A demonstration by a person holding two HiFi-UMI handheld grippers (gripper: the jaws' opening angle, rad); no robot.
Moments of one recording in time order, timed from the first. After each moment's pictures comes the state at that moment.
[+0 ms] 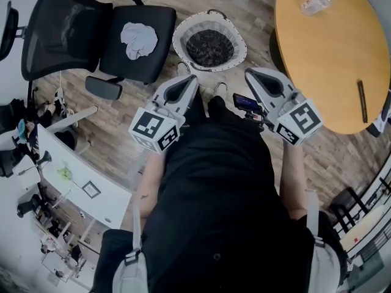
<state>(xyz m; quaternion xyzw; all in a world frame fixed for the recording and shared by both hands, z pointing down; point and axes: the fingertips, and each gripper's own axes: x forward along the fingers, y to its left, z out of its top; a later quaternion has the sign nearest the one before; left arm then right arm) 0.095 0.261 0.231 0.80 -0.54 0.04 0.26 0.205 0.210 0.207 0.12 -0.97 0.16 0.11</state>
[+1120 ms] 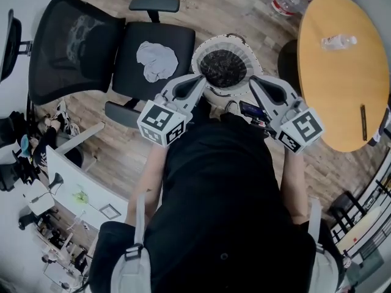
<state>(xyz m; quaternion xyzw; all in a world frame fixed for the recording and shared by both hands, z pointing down) -0.063 0.174 0.241 0.83 -0.49 0.05 0.26 0.041 0.143 0.192 0.15 -0.97 0.16 0.13</state>
